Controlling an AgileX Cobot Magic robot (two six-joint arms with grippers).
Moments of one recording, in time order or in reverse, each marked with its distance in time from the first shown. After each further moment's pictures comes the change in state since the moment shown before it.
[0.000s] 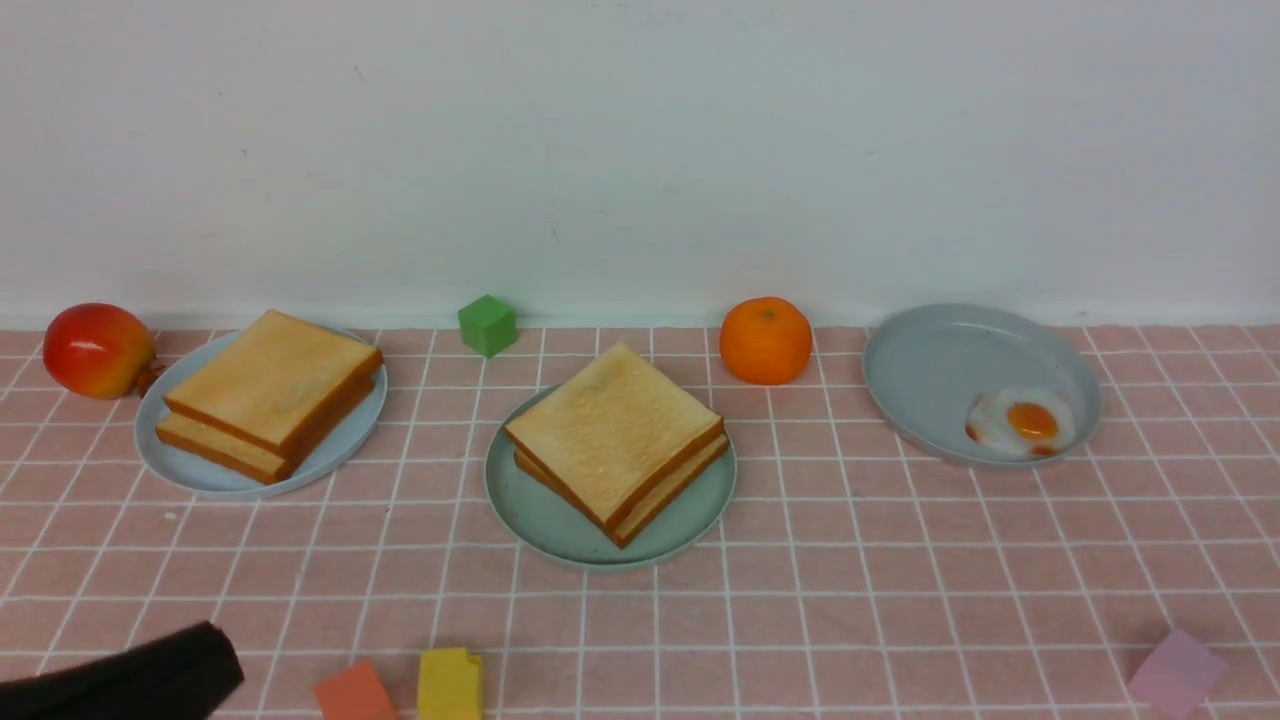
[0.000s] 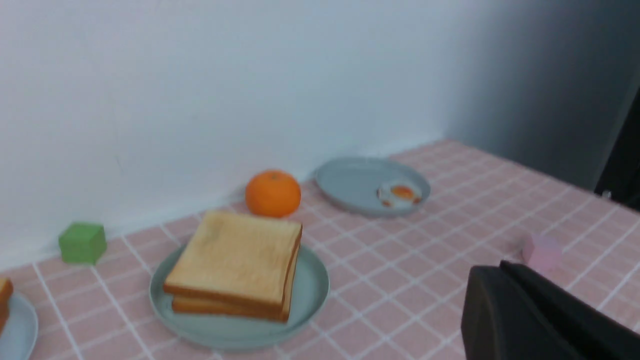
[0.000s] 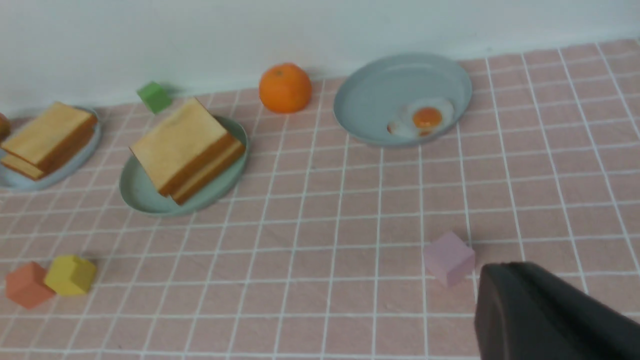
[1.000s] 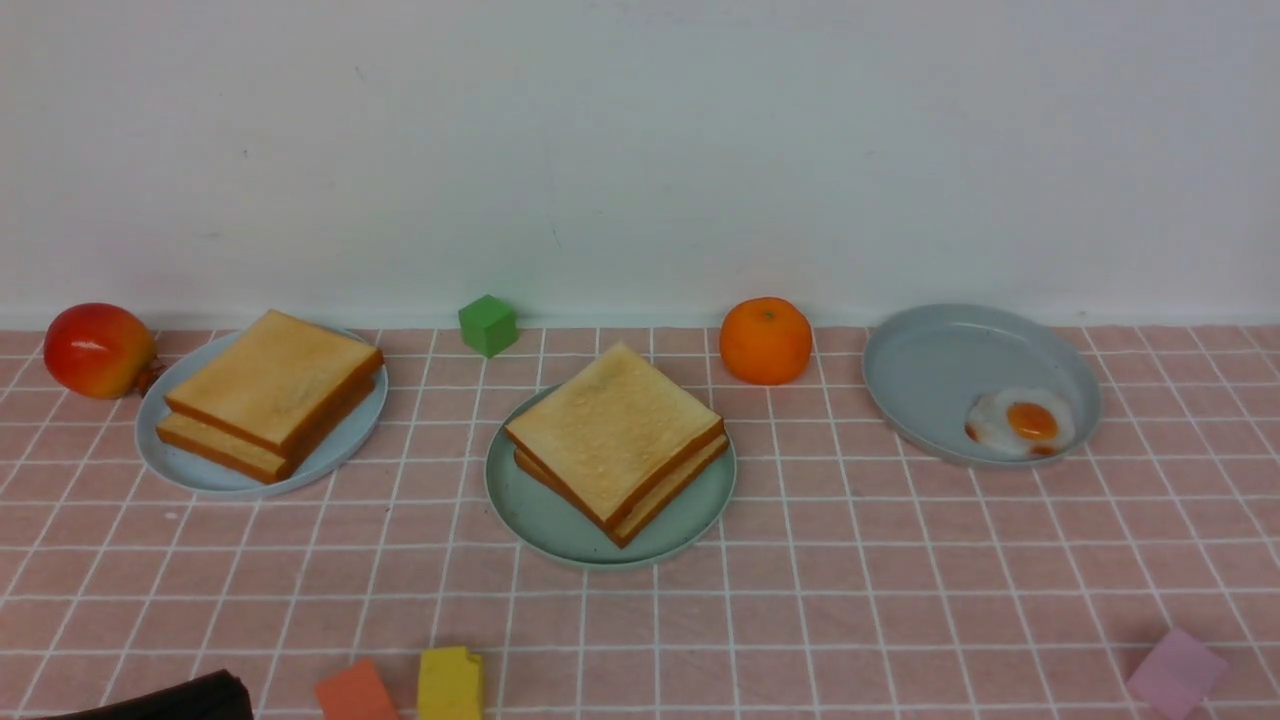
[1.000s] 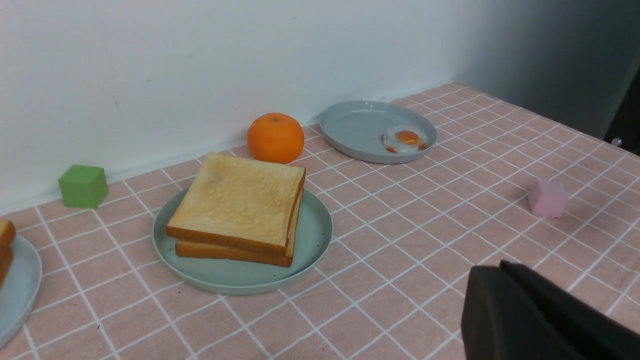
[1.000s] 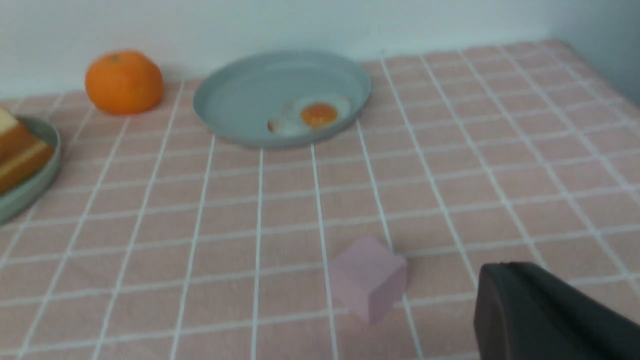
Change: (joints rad) right arm -0.436 -0.157 0.819 0.007 -0.806 -0.113; left arm 0.000 0.000 0.000 0.000 0.089 0.000
